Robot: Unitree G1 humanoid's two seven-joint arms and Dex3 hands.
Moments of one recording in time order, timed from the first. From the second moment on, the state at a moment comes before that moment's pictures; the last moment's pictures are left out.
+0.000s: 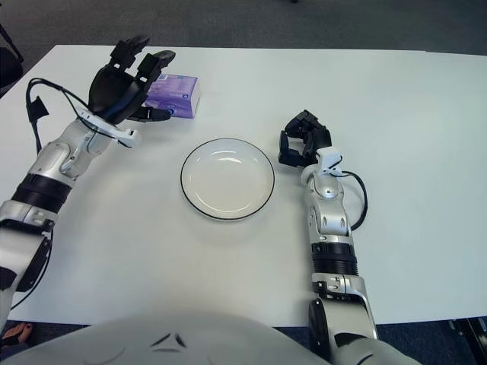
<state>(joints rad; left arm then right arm) -0.71 0.52 -0.29 0.45 0.99 -0.41 0.39 -0.24 -0.13 -0.12 0.14 0.07 0.00 -0.07</state>
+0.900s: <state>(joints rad) -0.98 0.50 -0.42 0.91 0.91 -0.58 0.18 -0.23 -0.13 -0.11 0.13 0.07 0.00 -0.08</state>
